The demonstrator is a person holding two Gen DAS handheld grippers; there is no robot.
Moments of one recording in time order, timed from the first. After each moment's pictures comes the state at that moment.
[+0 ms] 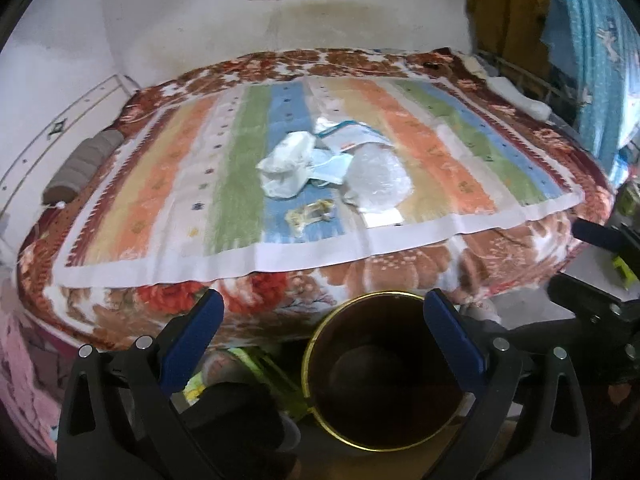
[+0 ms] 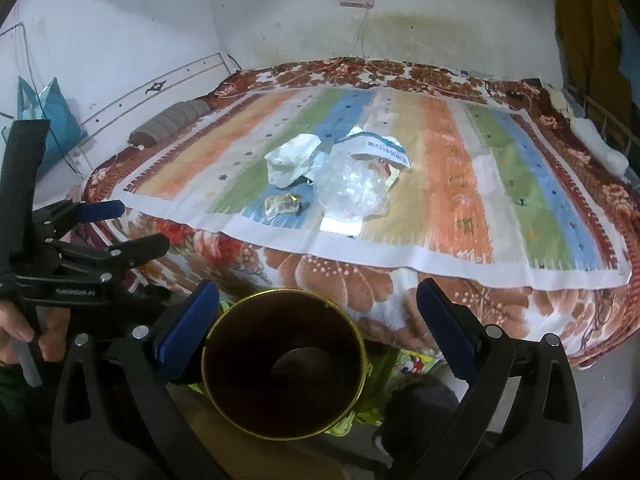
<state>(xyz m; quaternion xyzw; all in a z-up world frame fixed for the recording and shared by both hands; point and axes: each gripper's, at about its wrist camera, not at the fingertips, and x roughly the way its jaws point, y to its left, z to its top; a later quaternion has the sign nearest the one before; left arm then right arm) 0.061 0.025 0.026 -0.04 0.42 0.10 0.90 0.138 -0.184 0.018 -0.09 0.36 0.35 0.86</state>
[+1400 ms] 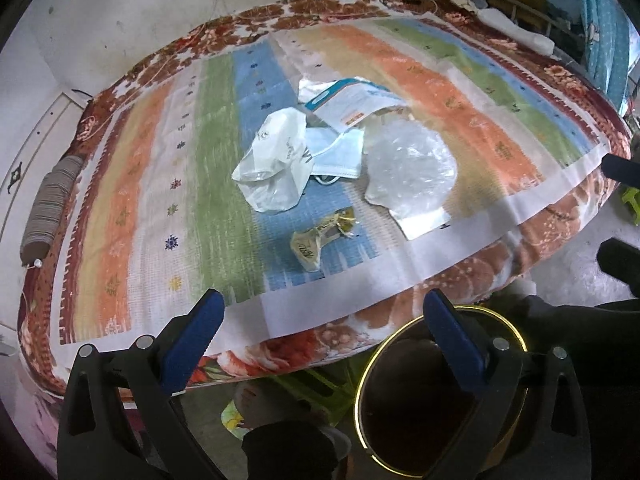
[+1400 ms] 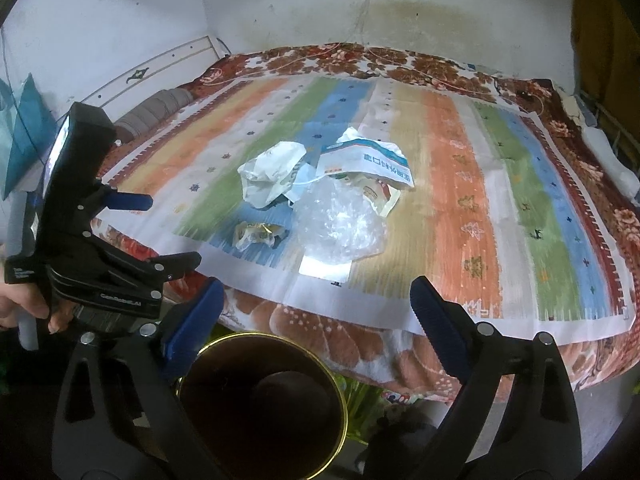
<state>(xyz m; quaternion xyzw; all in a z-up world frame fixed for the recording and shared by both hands) 0.186 0.078 -0.018 0.04 0.52 0.07 0.85 0.229 -0.125 0.010 -0.11 0.39 0.34 0.85</state>
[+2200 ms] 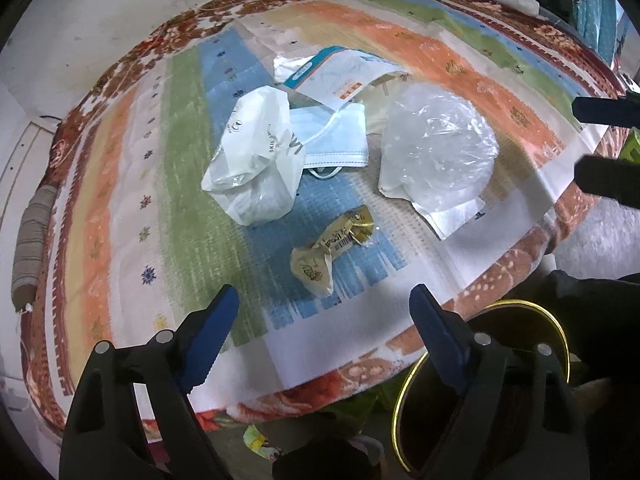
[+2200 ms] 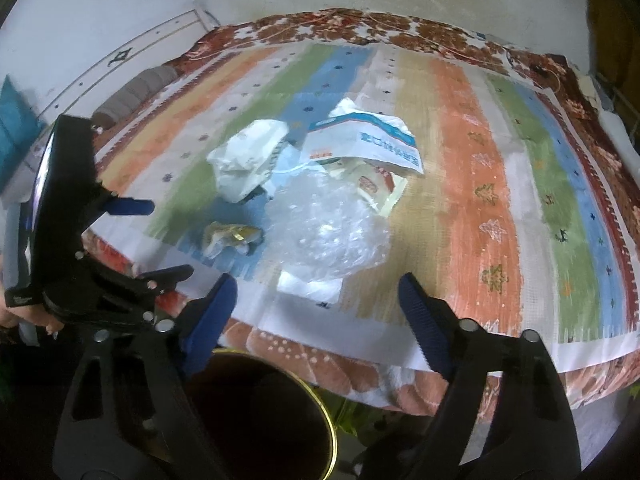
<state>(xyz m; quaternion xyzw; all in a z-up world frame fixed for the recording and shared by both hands) 0.234 0.095 -0.063 0.08 0.54 0.02 0.84 0.299 -0.090 -0.027 -0.12 0.44 0.33 0.83</state>
